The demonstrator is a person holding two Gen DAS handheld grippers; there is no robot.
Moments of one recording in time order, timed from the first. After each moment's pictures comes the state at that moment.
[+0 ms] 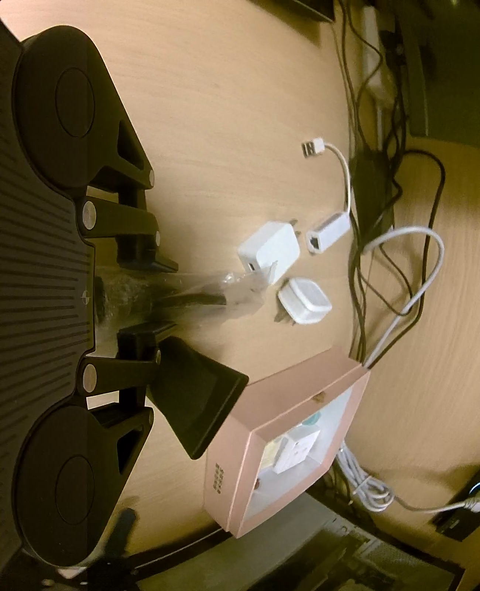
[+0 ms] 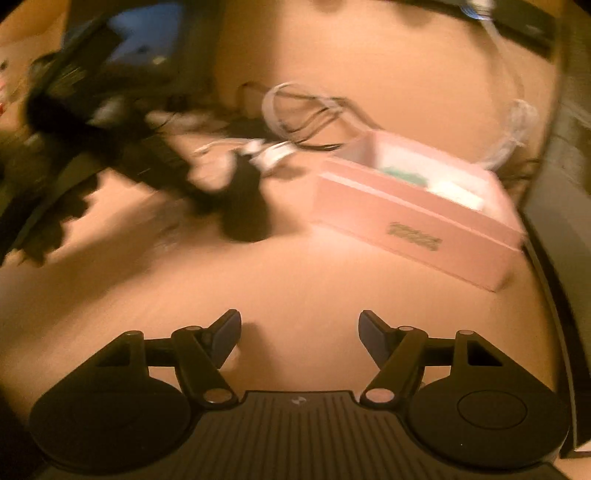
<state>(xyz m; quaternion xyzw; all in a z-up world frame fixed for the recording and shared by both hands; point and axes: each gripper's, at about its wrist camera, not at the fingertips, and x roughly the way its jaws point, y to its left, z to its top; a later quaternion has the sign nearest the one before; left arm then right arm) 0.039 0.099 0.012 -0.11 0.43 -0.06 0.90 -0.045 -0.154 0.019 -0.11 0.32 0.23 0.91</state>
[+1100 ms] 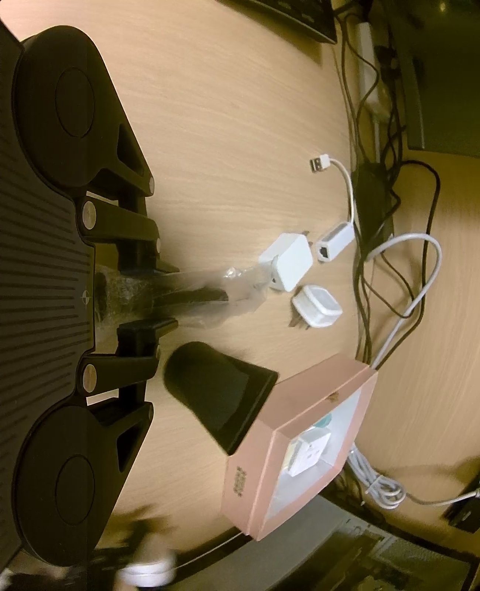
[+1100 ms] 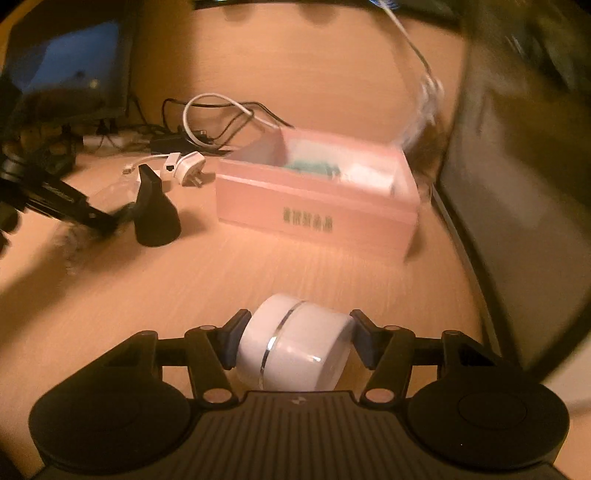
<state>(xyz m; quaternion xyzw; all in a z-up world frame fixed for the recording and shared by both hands) 0.015 0.094 0.013 -0.08 0.42 -0.05 0.90 -0.042 -0.190 0.022 -0.11 0.32 0.14 0.93</state>
